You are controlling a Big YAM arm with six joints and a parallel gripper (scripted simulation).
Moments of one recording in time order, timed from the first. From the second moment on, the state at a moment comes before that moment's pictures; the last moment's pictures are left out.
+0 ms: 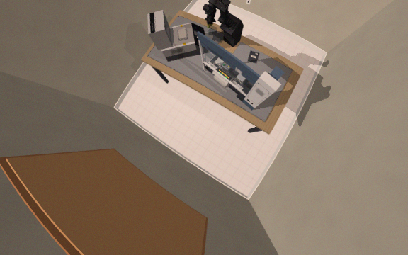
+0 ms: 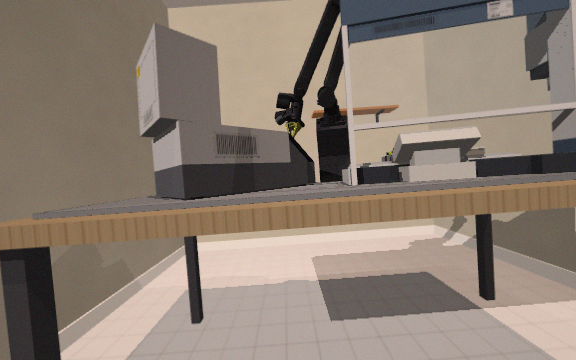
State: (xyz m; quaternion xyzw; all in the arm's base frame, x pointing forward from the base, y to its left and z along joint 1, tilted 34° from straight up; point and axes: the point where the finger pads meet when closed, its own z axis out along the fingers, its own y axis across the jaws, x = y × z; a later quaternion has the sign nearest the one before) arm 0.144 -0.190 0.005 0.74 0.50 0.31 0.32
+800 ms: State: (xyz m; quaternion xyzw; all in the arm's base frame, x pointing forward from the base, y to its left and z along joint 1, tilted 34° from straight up) arm 0.144 -0.183 -0.006 0.82 0.38 0.34 0.27
